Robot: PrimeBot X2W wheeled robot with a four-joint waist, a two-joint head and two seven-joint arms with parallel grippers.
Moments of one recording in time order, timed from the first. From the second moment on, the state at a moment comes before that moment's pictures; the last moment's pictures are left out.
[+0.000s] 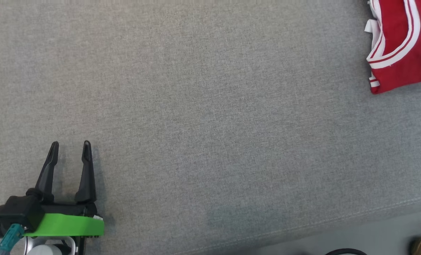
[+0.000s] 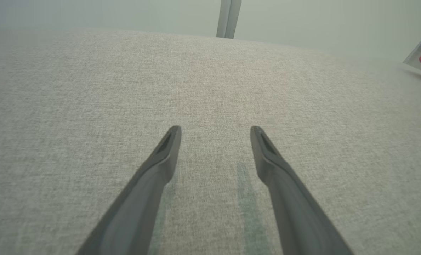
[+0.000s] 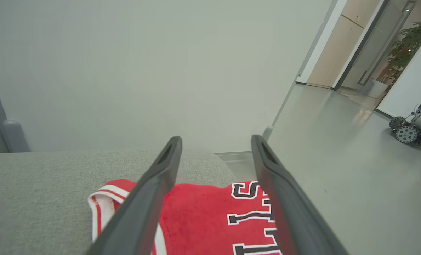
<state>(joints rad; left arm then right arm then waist) -0.04 0.17 0.00 0.03 -0.30 -0.13 -0.26 -0.97 -0.27 -0.42 0.68 -0.20 0.13 -0.20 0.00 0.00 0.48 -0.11</state>
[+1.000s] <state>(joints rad) 0.03 0.06 0.06 0.22 -0.20 -0.13 -0.26 -0.04 -0.12 -0.06 0.18 0.00 0.13 -0.26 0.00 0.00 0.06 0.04</state>
